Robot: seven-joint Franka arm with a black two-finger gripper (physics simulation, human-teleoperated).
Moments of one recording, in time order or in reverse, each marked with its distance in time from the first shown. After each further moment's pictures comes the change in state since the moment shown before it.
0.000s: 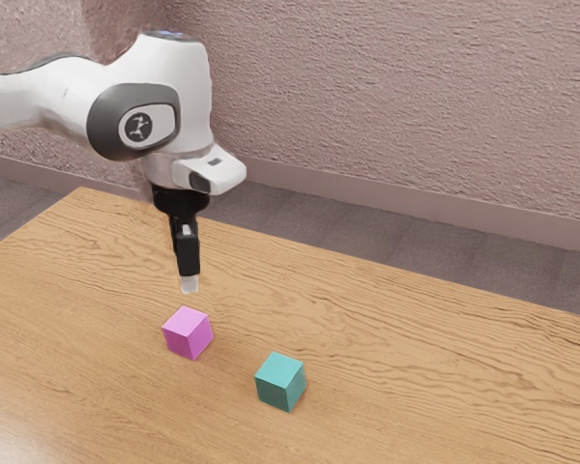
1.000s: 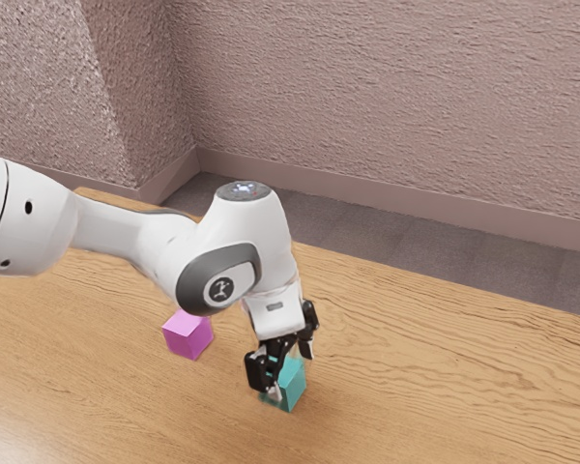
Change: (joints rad) arm -0.016 0.232 -0.221 -0.259 -0.114 0.681 0.687
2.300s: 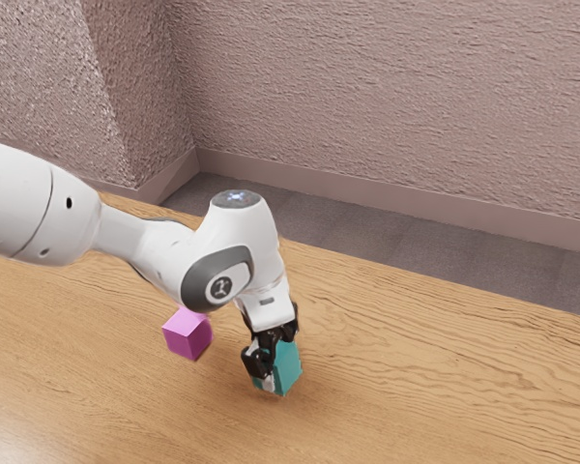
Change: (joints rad) arm 0.069 0.186 0.052 0.064 0.066 0.092 -0.005
